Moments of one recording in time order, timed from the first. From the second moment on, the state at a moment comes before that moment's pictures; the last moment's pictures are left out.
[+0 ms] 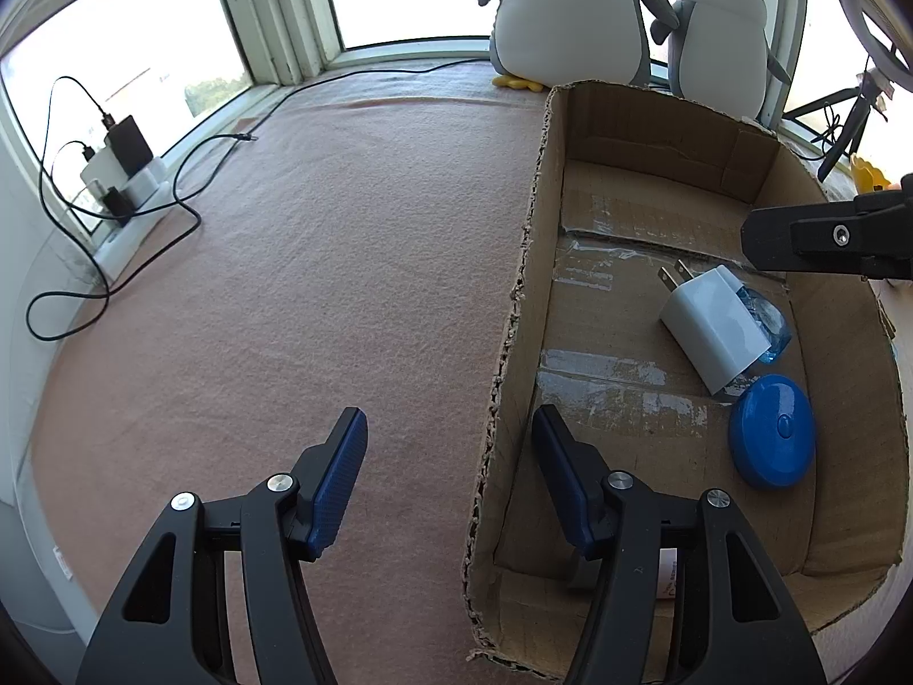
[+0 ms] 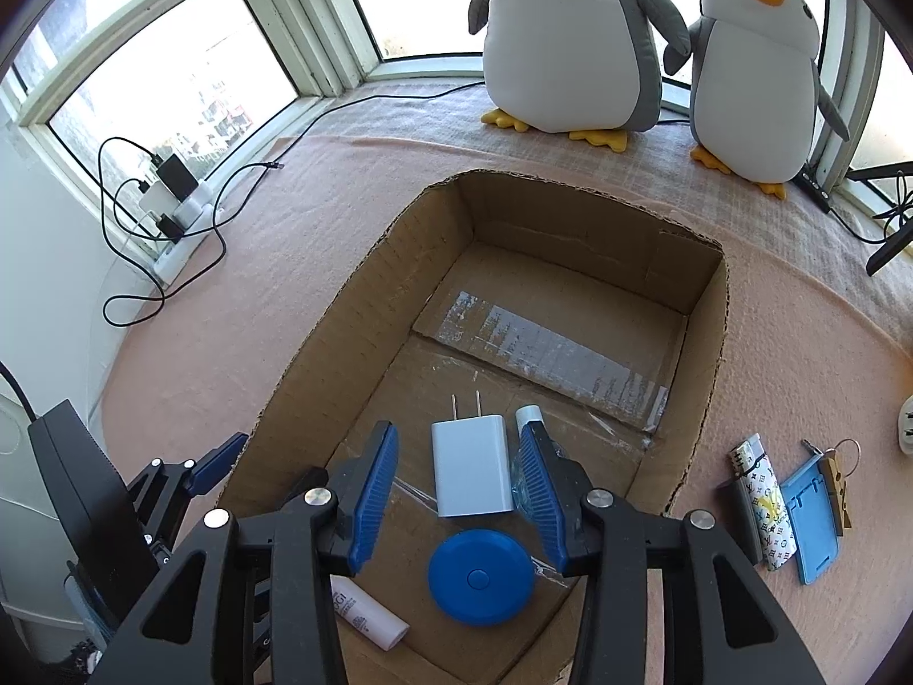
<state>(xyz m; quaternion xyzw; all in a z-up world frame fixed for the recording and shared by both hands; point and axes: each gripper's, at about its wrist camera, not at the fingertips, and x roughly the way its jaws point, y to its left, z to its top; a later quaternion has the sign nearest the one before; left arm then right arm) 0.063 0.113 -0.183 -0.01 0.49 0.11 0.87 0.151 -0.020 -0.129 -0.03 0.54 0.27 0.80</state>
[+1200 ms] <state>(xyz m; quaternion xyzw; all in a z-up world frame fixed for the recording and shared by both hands) 0.063 0.111 -0.183 0.00 0.49 0.12 0.87 0.209 -0.246 -0.143 0.09 0.56 0.12 0.81</state>
